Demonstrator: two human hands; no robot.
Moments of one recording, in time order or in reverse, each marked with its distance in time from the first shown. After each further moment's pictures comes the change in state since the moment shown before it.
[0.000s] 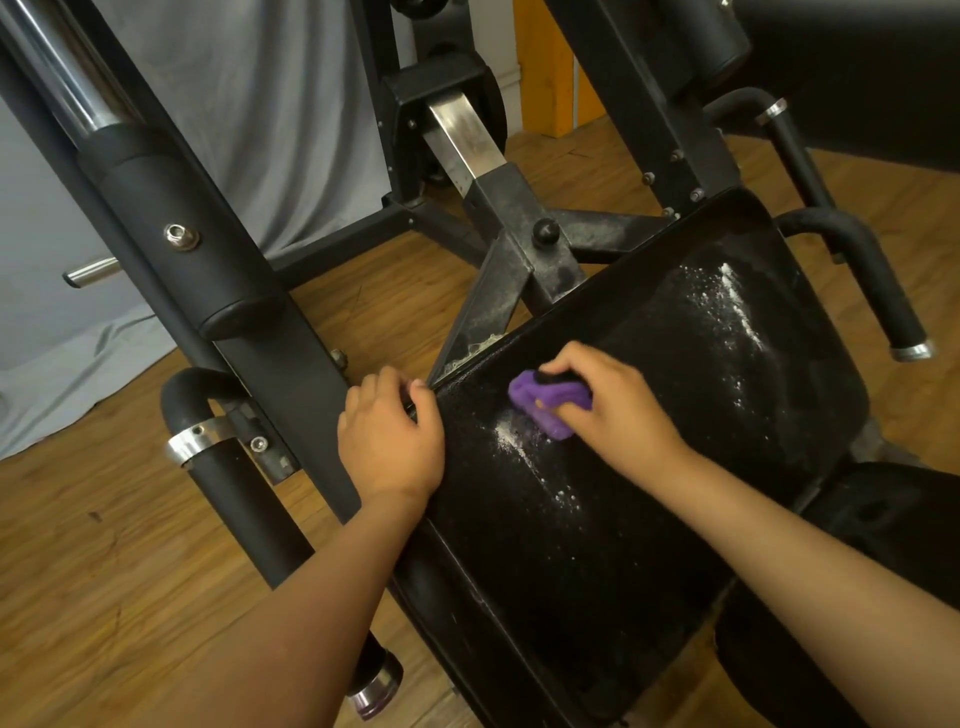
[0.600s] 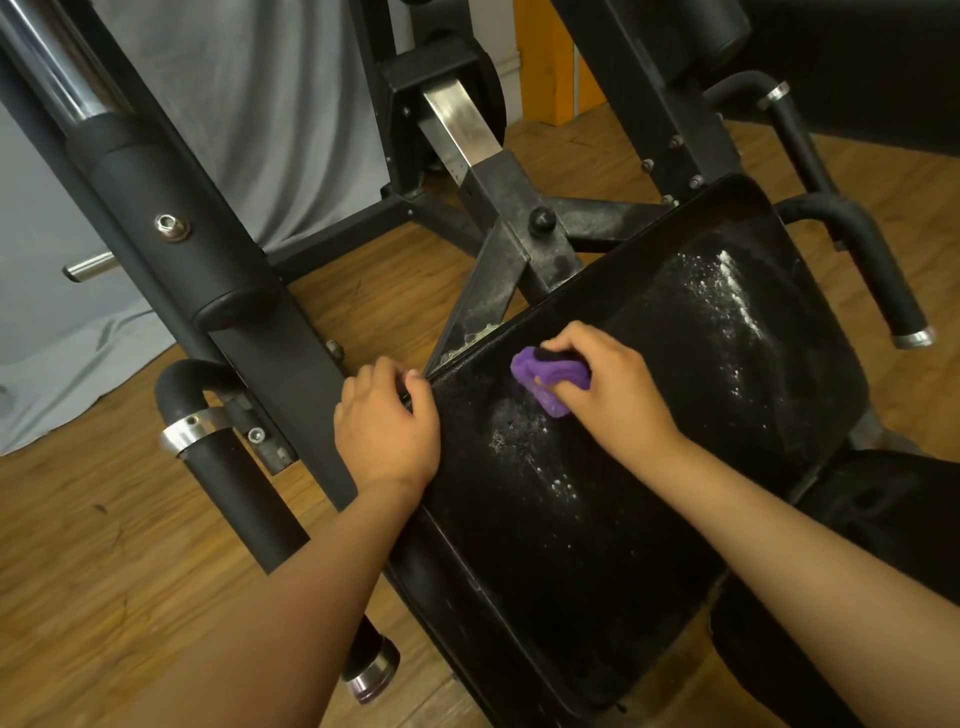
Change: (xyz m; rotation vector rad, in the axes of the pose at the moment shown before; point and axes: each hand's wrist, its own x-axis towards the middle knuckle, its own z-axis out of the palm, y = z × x) left_hand -0.001 0.001 -0.001 0.004 0.002 -0.007; right_hand 0.003 0.000 0.002 -0.017 0.131 -0.002
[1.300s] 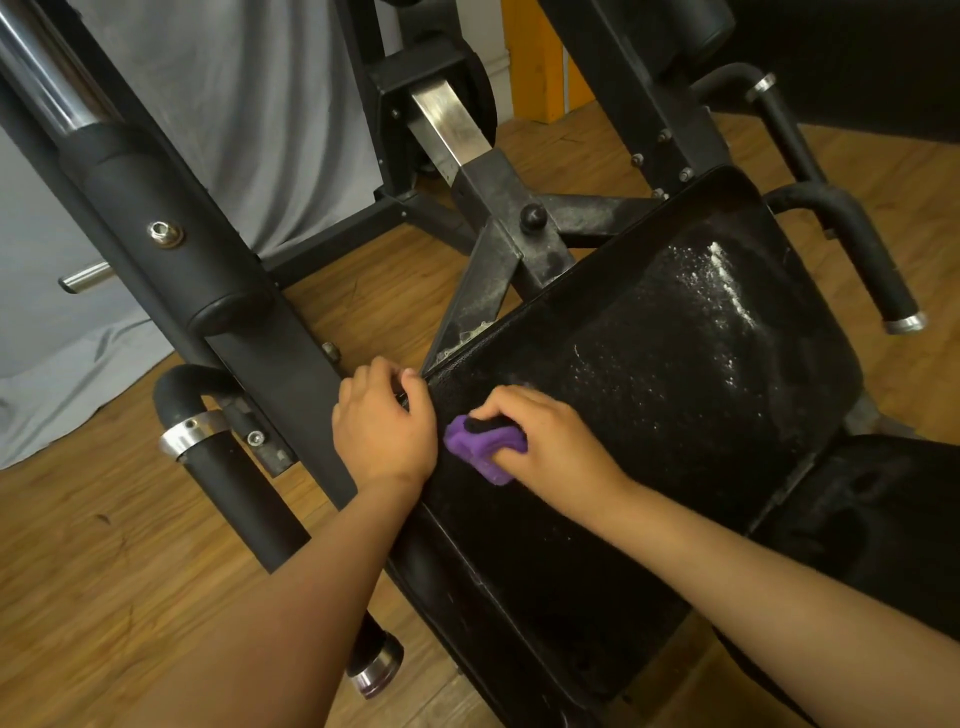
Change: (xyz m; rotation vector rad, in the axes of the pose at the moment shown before) left_hand 0.001 0.000 0.001 0.001 0.015 0.001; right_hand -0.031 -0.027 0.037 0.077 -0.218 -0.089
